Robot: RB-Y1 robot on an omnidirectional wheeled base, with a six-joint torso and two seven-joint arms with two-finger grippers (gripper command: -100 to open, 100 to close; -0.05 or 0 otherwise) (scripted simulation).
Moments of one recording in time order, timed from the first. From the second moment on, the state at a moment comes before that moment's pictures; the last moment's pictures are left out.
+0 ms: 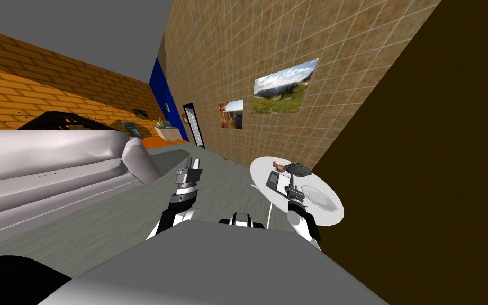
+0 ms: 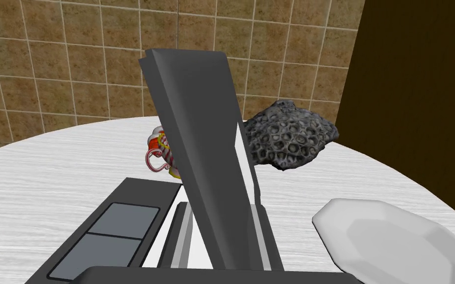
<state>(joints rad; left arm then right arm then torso) 0.52 0.02 0.02 -2.23 0.09 -0.60 0.12 0.26 -0.09 -0.18 -1.60 -0.93 -0.31 -0.78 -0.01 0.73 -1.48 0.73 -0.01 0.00</state>
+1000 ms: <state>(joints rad) 0.52 0.02 0.02 -2.23 0.09 -0.60 0.12 0.21 -0.08 -0.15 -1.40 -0.76 -0.44 -0.66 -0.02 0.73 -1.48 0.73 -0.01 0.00</state>
